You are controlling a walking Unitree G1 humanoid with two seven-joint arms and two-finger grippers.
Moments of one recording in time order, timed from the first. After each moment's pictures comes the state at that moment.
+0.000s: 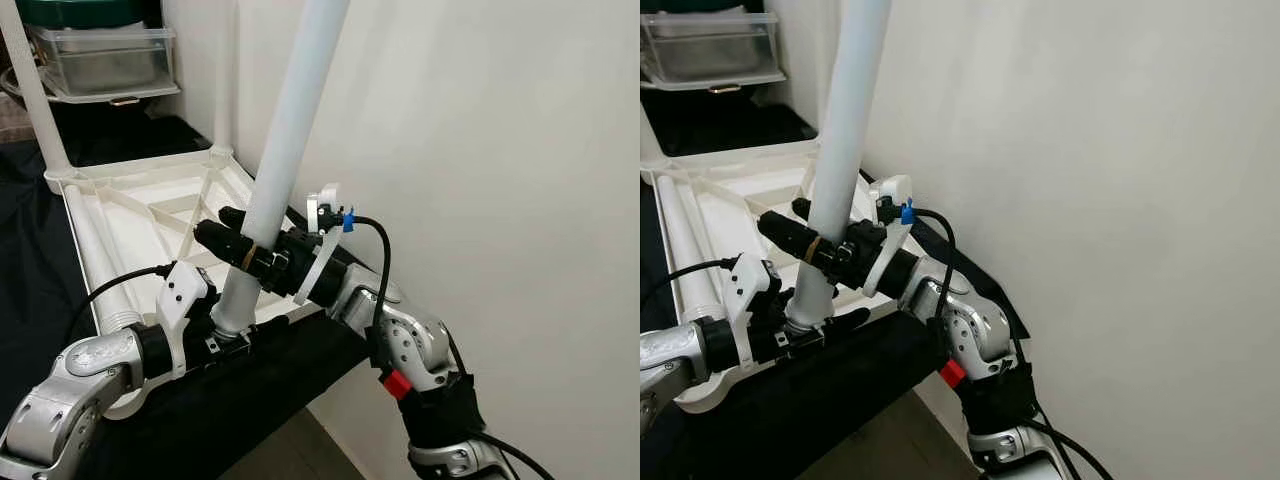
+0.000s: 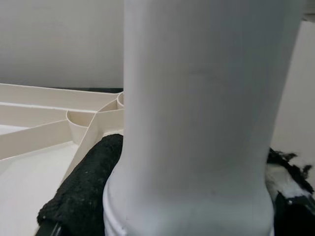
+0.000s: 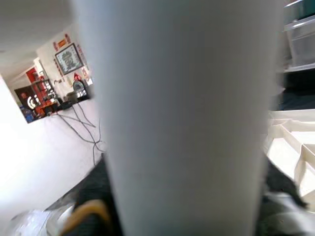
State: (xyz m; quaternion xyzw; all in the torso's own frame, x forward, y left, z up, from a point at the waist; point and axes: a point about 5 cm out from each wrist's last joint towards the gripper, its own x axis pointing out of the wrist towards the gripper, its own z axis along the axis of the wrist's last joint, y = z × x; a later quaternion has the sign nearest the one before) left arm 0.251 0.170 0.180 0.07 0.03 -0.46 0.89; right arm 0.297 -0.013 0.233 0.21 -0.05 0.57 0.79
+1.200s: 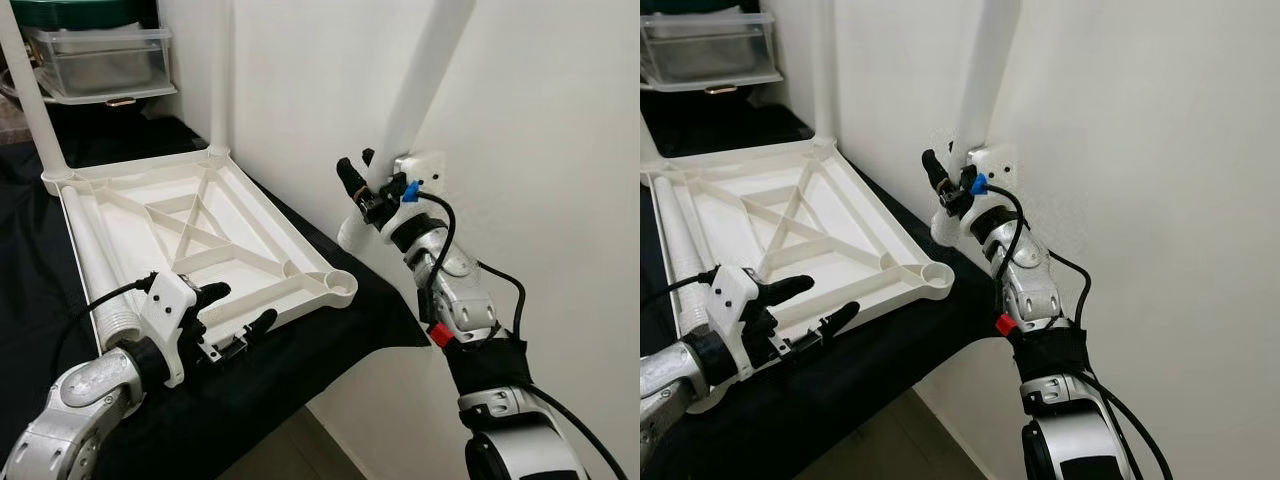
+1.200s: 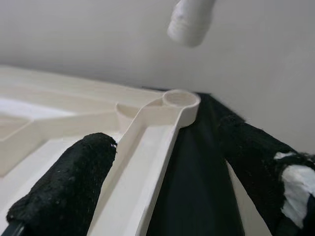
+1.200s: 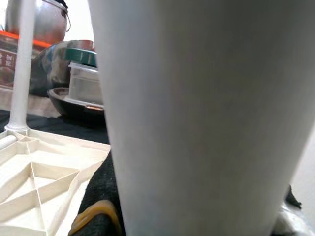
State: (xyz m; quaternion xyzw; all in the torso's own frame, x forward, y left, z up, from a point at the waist) left arm 0.240 0.178 0.165 0.06 0.00 -0.31 0.95; right arm 0.361 -0.119 0.229 -0.04 -0.22 0.22 0.95
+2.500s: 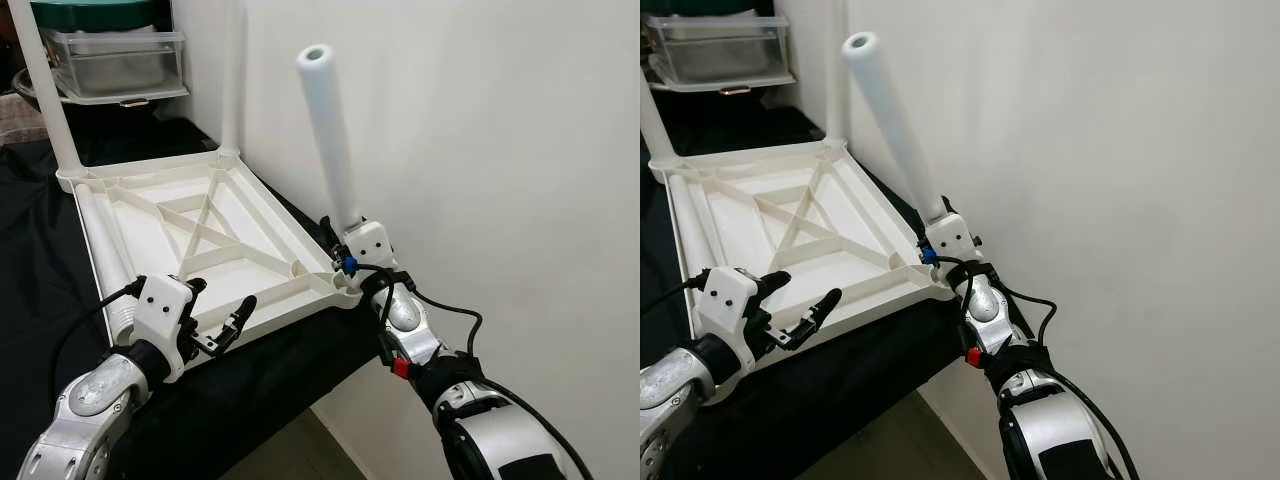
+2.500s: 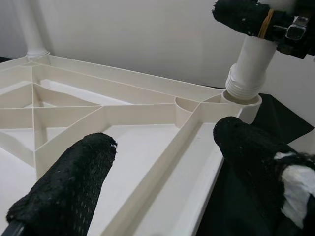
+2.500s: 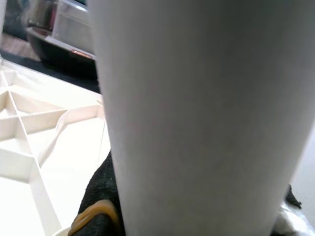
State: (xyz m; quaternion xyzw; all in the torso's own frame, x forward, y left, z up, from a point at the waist) left arm 0.248 0.181 0.164 0.08 -0.01 -0.22 0.97; right arm 0.369 -0.096 0.154 -0.13 -0.17 0.16 0.96
